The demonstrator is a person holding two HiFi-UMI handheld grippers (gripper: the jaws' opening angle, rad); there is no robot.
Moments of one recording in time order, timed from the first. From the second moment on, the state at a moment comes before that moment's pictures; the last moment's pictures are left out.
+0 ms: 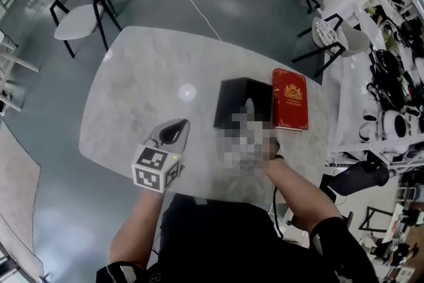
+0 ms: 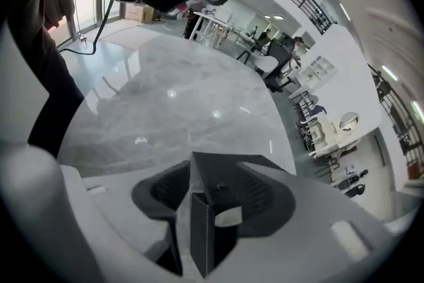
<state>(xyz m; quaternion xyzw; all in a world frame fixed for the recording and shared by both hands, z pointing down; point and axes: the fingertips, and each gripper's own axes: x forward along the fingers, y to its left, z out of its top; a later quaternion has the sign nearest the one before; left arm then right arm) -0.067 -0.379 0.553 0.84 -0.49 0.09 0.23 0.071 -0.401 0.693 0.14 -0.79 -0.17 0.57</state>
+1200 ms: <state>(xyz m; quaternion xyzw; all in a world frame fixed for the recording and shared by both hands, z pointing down) -0.121 -0.334 0.539 0.84 -0.48 0.10 0.23 0.050 -0.407 0.700 0.19 -0.71 -0.27 0.62</state>
